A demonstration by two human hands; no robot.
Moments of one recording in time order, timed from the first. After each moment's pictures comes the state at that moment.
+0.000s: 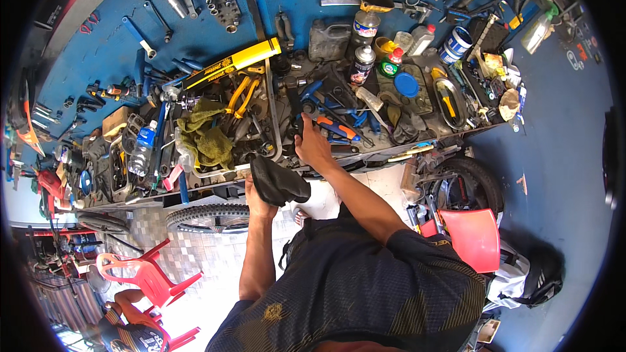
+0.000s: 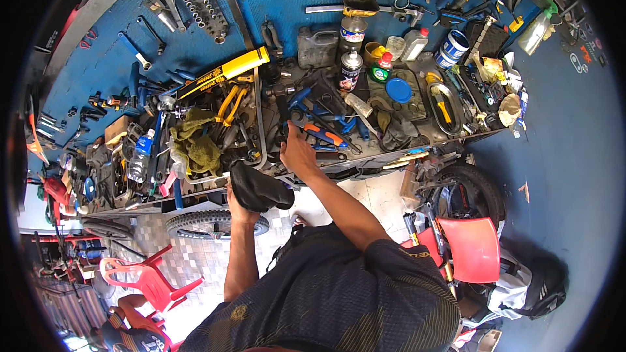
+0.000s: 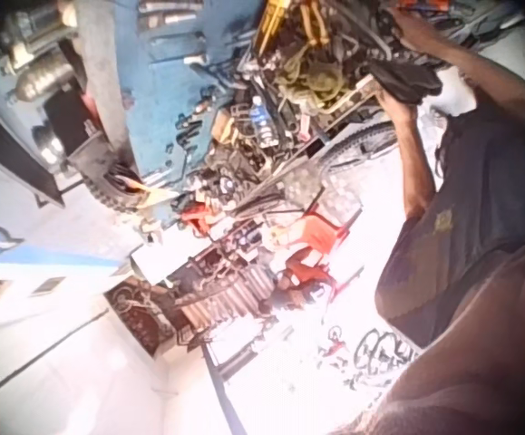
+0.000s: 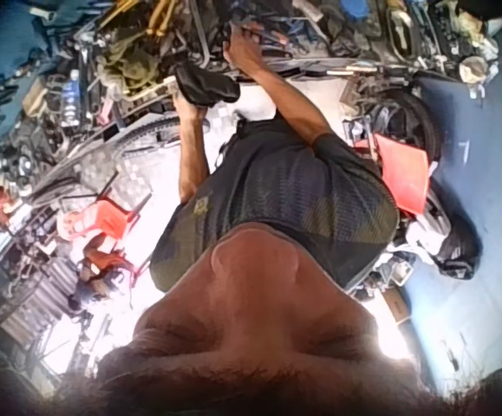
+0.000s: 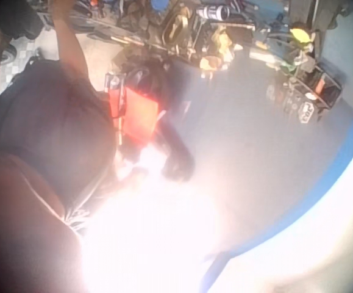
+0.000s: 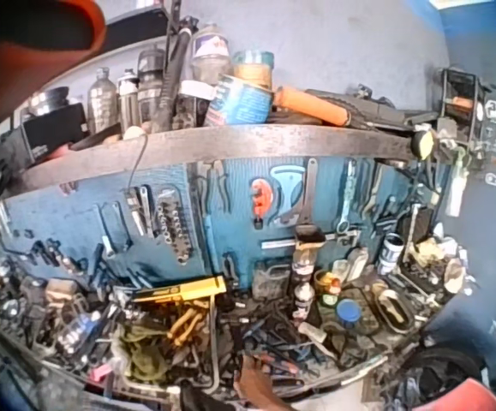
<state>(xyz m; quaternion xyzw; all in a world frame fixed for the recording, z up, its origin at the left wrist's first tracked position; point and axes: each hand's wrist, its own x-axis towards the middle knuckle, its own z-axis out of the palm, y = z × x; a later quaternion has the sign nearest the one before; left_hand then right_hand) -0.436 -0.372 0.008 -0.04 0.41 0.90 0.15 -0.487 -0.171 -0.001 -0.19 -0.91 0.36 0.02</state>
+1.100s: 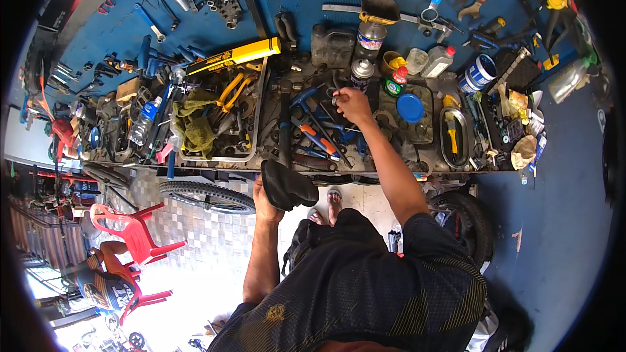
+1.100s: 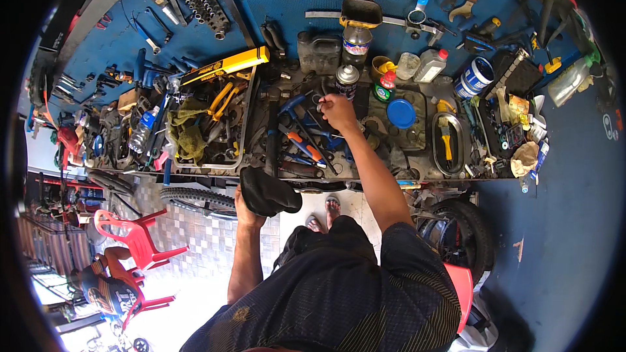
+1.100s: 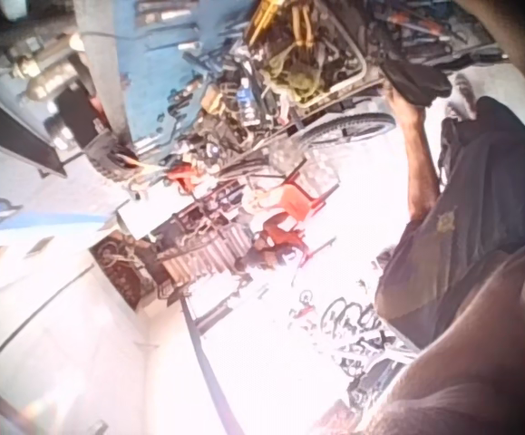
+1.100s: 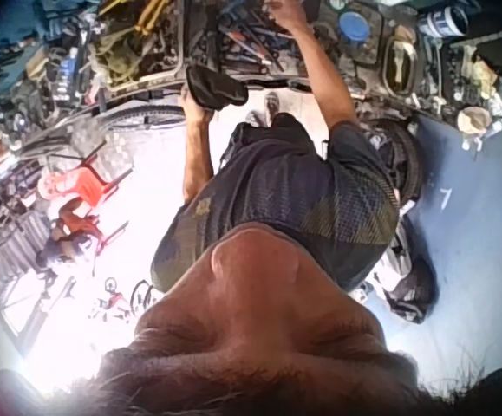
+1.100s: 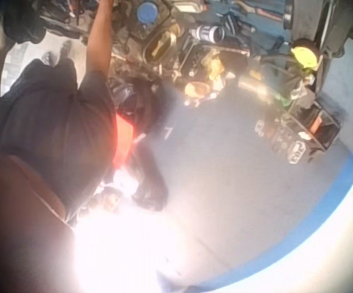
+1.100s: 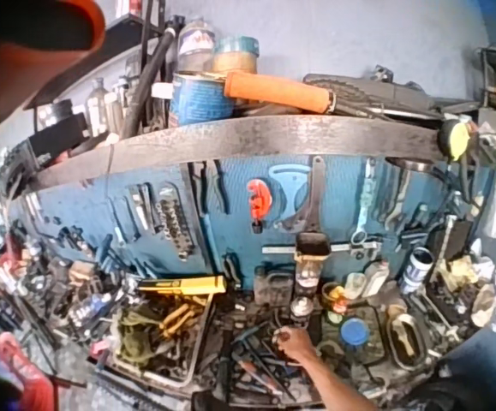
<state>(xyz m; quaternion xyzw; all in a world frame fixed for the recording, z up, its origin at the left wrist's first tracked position) -0.388 -0.247 0.030 -0.10 0.40 0.91 0.05 -0.572 0.049 -0.011 -0.09 -0.80 0.59 -0.03</state>
